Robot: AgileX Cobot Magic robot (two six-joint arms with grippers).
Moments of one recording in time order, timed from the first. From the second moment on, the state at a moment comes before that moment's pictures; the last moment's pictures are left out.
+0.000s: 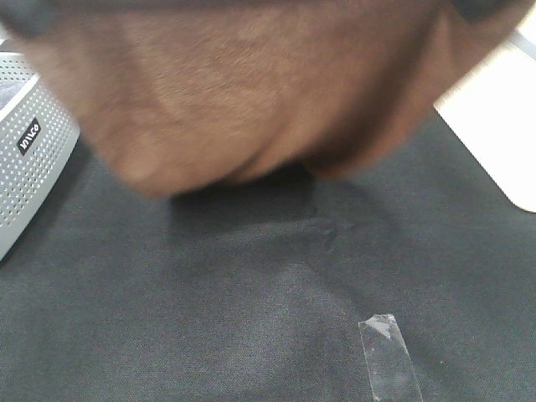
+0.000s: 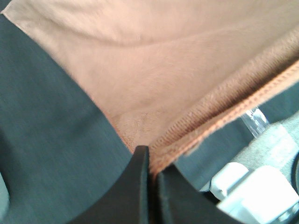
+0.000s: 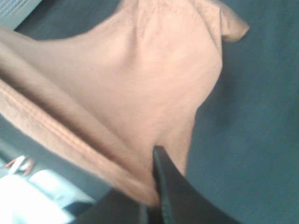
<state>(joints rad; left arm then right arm) -0.31 1.31 -1.42 -0.30 1.21 0.19 0.36 1.26 -1.41 0.21 1.22 -0.17</state>
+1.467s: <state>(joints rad) -0.32 1.30 -0.78 -0.37 1.18 0.28 0.37 1.25 -0.84 0.30 1.17 -0.13</state>
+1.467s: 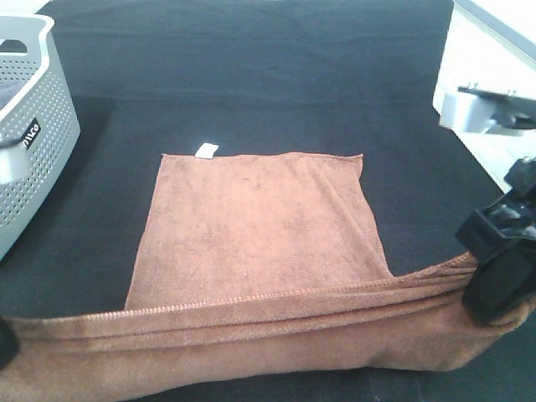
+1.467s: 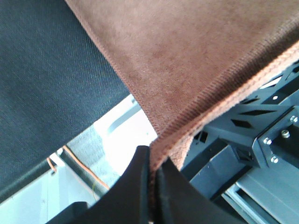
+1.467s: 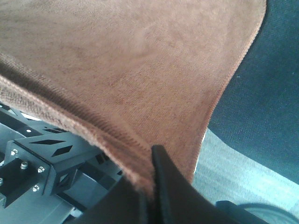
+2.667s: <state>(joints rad) -0.71 1.42 -0.67 -0.41 1.20 0.11 0.36 1.45 -0.54 0.42 1.21 -0.28</state>
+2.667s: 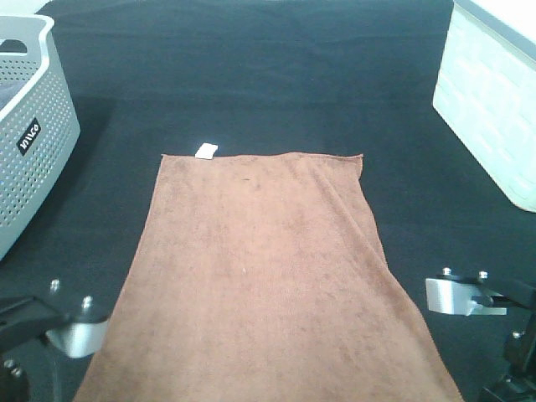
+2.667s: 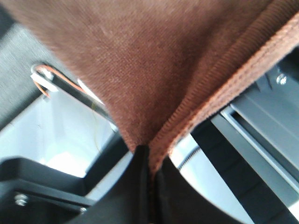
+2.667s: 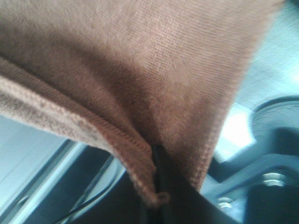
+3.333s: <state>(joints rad) -0.71 1.57 -0.73 -0.42 1.19 0.09 0.36 1.47 -0.54 0.49 1.10 -0.30</state>
